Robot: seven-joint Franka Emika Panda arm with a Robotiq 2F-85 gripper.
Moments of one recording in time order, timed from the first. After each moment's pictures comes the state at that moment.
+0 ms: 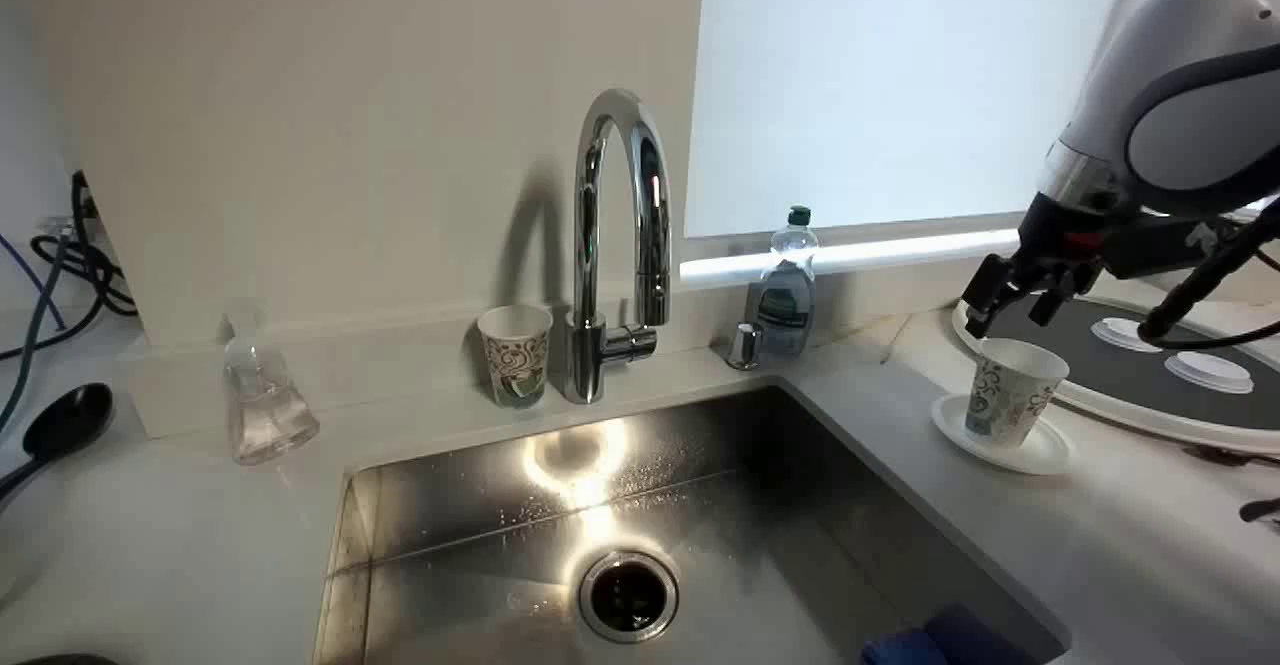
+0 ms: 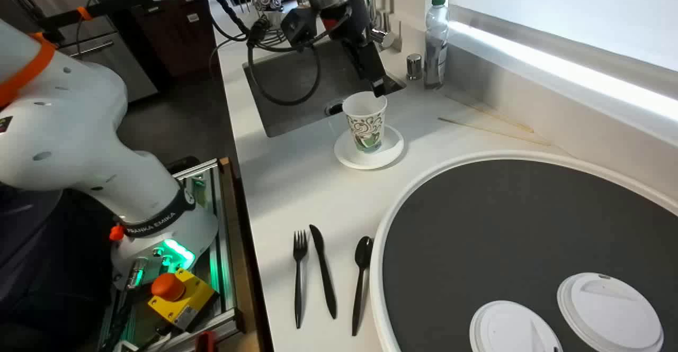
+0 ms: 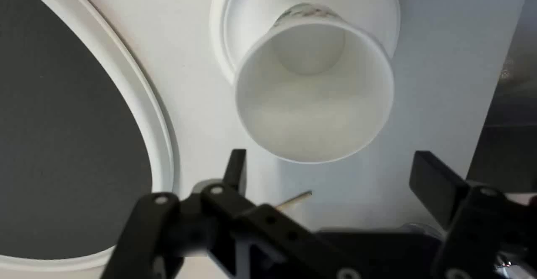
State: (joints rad) arm -0.10 -0.32 0.03 -2.57 -0.14 2.49 0.11
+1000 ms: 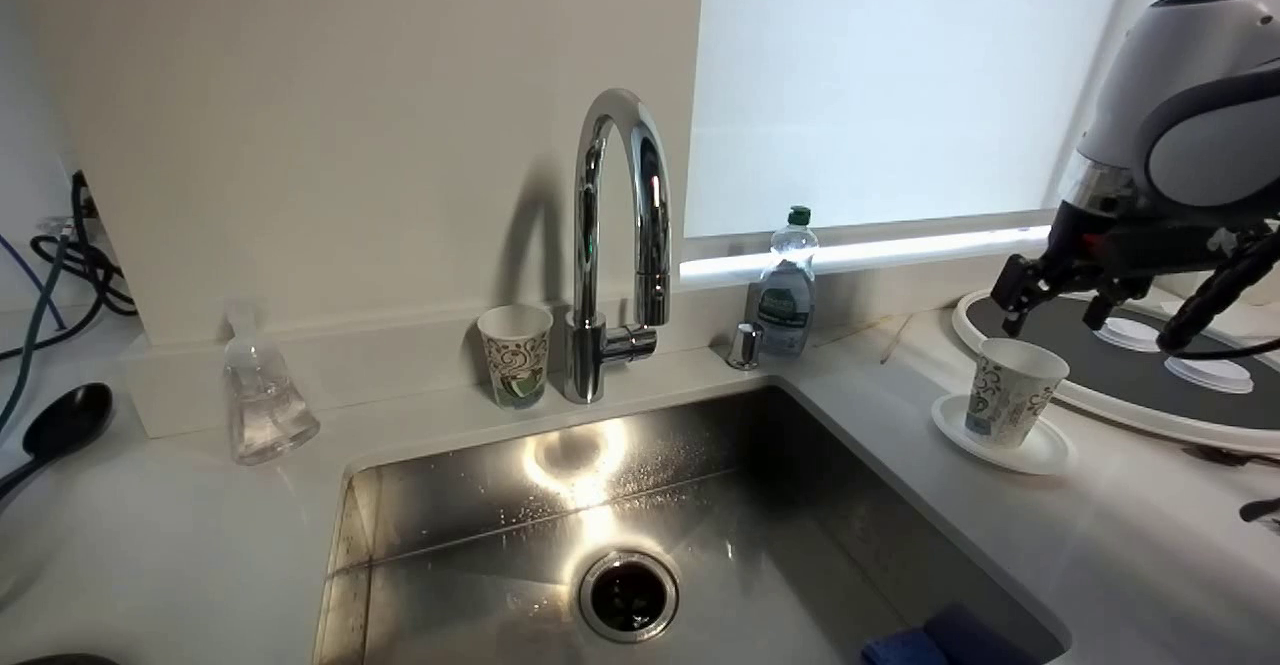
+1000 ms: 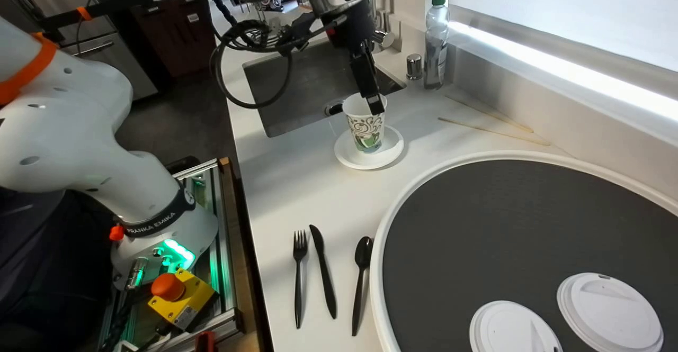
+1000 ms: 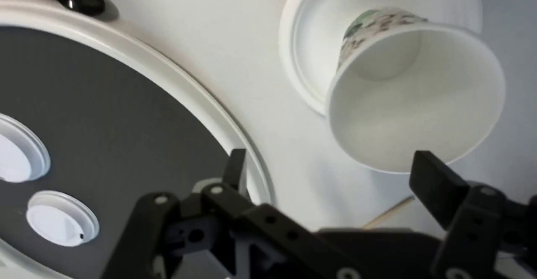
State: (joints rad) arm -0.20 -0.32 0.05 -2.56 -0.29 2.42 0.43
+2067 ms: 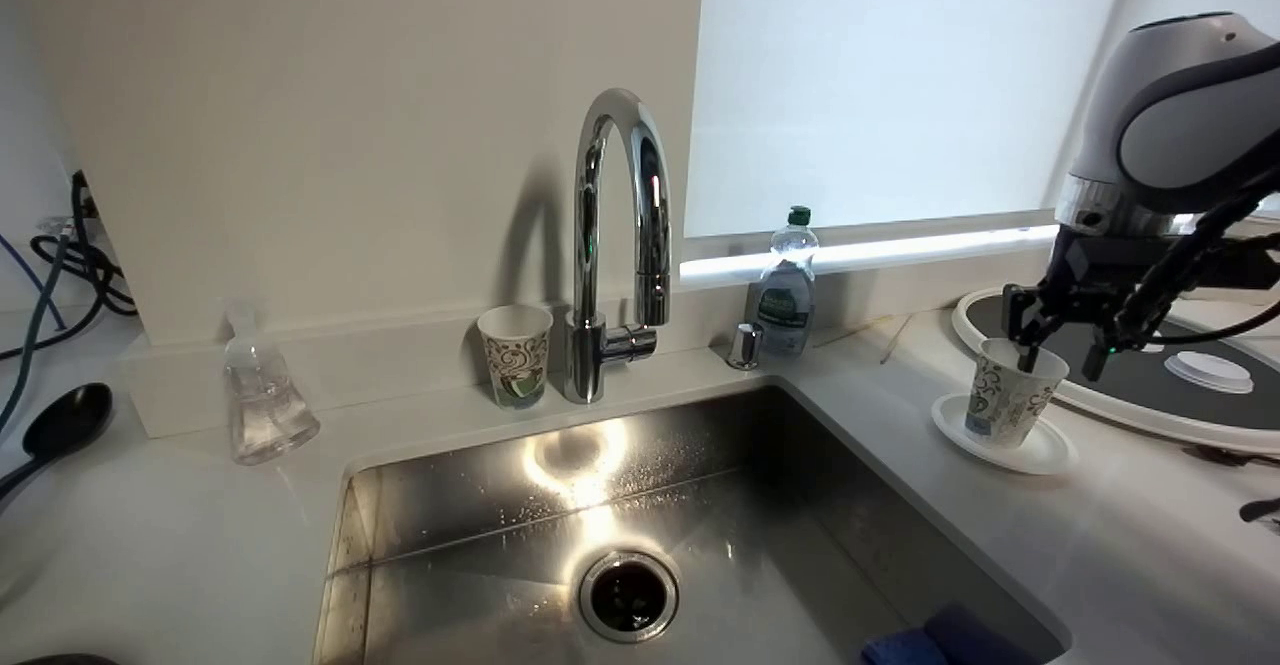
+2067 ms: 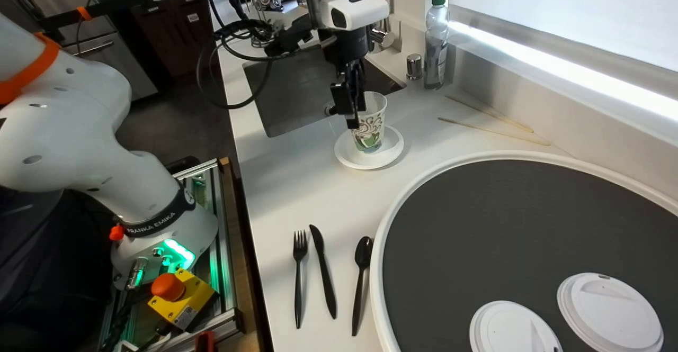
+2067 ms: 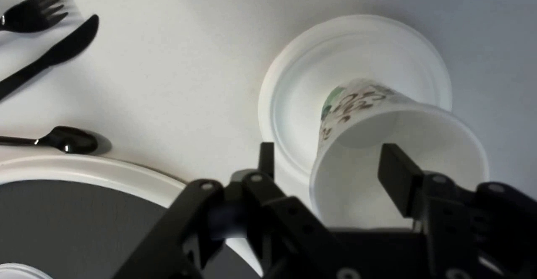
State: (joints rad) arm -0.18 -0.28 0.04 -2.54 -0.13 2.28 0.57
